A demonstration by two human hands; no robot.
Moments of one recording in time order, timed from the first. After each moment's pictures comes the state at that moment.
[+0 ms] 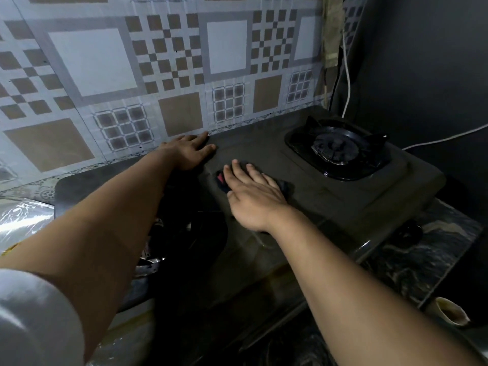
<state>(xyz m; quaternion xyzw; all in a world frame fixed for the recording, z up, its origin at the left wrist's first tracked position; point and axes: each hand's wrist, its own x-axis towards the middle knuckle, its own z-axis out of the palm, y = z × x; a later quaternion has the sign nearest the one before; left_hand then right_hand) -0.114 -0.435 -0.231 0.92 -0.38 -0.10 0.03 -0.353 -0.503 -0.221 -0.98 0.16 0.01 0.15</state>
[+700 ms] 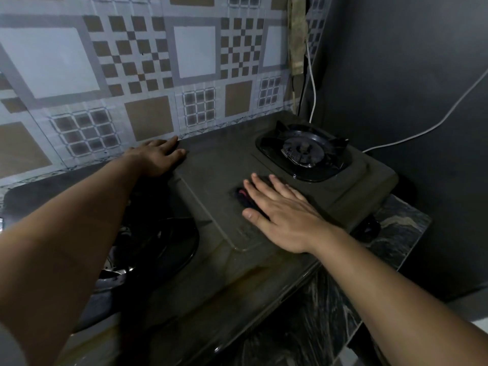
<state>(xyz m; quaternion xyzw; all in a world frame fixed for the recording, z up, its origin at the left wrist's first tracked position) -0.109 -0.437 -0.238 0.92 -0.38 -0.10 0.04 -0.450 -0.558 -0.220 -0.98 0.16 0.03 0.10</state>
